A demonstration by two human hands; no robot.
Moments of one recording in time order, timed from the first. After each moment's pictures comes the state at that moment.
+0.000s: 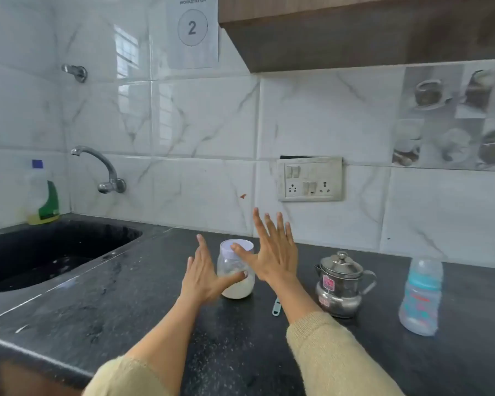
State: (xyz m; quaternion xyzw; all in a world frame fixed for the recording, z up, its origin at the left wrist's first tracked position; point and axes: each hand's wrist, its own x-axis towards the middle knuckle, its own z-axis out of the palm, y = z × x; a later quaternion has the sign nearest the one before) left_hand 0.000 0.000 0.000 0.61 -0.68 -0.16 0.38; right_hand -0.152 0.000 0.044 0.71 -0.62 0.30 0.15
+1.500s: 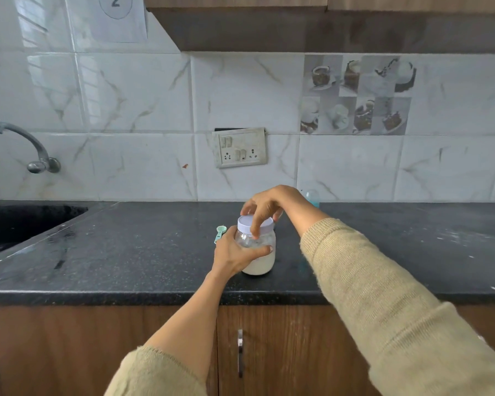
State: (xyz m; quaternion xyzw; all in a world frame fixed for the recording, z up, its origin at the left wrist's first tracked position) left_hand -0.125 0.168 -0.012 0.43 -0.71 -0.31 0.46; right_hand -0.222 0.190 0.127 0.67 -0.73 -0.06 -0.11
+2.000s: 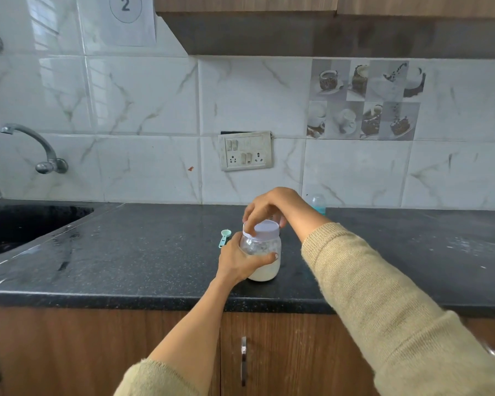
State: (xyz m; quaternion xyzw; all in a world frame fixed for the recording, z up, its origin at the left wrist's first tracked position) left_hand -0.125 0.166 -0.017 0.42 -0.71 -0.33 0.46; right_hand -0.203 0.191 0.136 0.64 -0.76 -0.12 -0.08
